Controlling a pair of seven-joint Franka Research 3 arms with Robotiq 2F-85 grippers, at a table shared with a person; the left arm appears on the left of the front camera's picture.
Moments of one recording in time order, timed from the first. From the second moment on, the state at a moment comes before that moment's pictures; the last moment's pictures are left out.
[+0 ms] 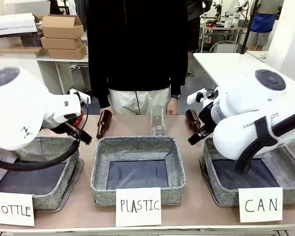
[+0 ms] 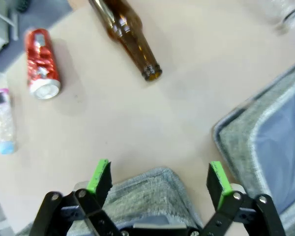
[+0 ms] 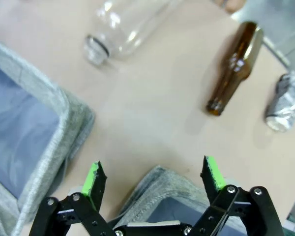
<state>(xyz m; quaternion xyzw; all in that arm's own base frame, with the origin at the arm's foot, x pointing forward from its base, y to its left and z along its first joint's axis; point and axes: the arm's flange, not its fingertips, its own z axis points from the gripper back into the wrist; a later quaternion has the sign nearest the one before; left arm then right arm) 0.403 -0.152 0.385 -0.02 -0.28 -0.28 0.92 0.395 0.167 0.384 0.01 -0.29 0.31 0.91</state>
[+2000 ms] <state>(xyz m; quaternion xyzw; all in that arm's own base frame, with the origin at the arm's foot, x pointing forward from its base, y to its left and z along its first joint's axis) 0.291 0.129 0.531 -0.65 -0.16 -0.08 0.74 0.212 -0.104 0.562 0.49 -0.20 -0.08 0.84</state>
